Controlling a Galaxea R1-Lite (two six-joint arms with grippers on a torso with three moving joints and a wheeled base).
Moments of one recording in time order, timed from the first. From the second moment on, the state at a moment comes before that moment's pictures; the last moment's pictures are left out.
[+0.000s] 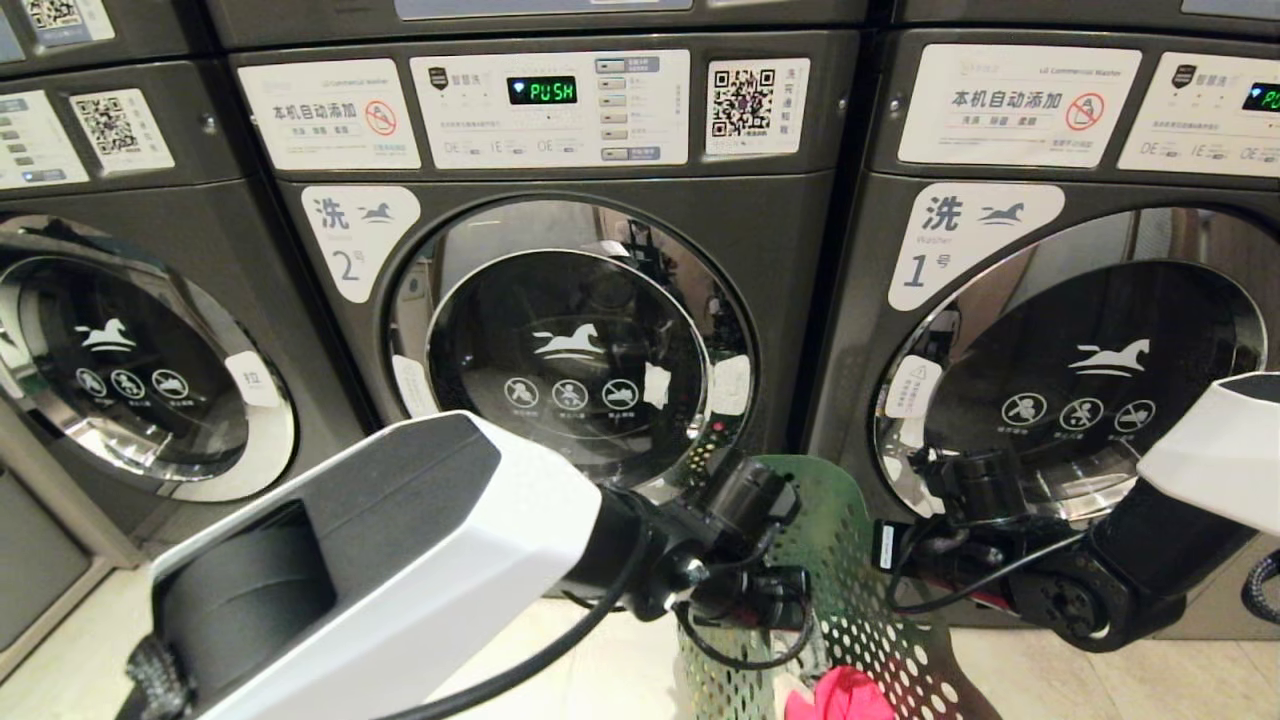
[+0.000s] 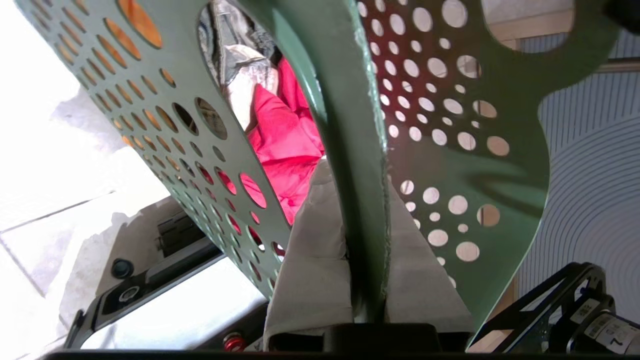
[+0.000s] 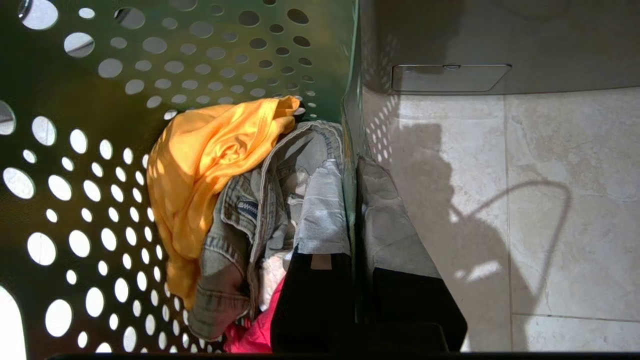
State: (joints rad) left arm -0.91 2.38 -1.55 0.00 -0.17 -0.60; right arm 0.25 2.11 -0.69 -0.75 -0.12 0.37
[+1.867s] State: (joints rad) left arm -0.98 2.54 -1.93 0.28 -0.16 -0.60; right arm 0.17 2.02 -0.57 -0.82 -0.12 0.28
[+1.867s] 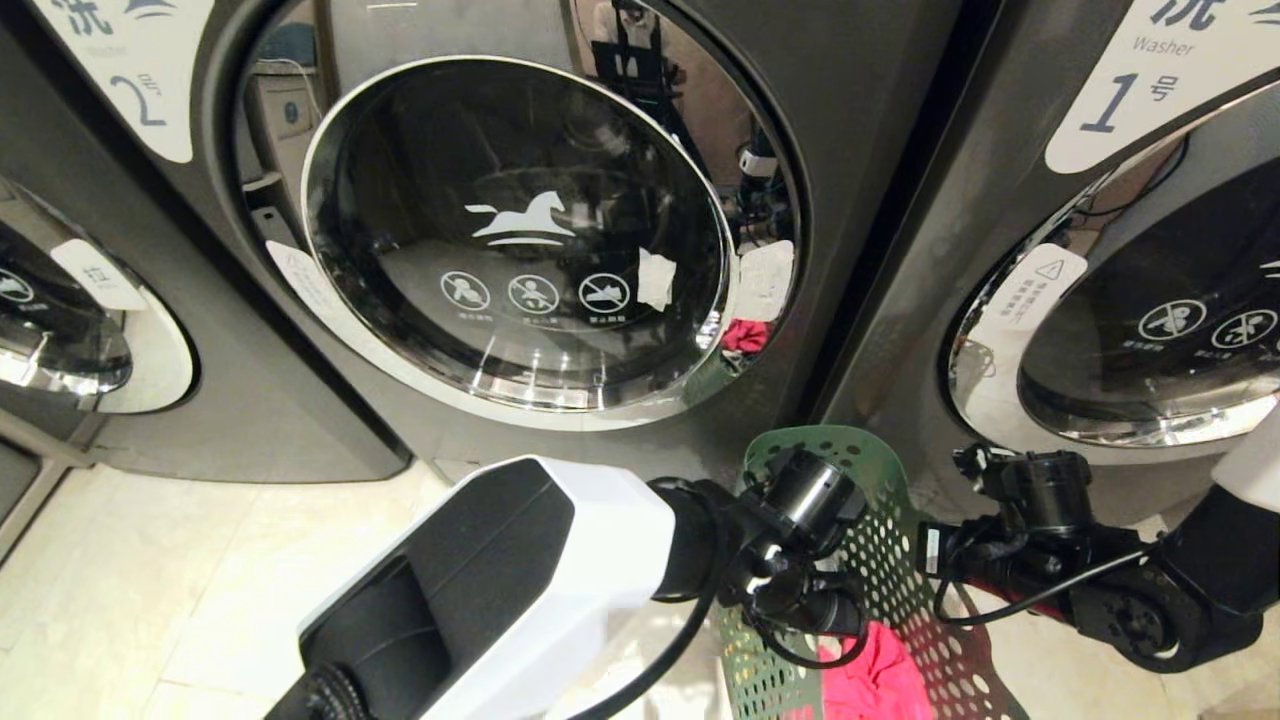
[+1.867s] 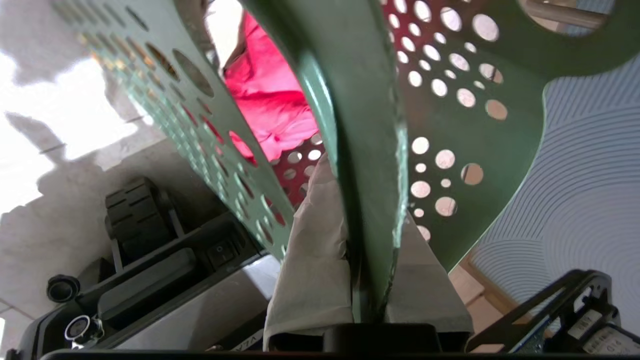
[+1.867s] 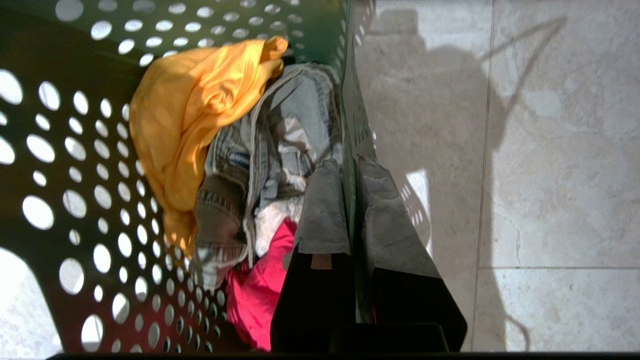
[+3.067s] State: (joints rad) left arm -1.00 2.56 -1.93 0.30 -0.03 -0.59; right arm 0.17 2.09 -0.53 -0.91 -0.12 0.28
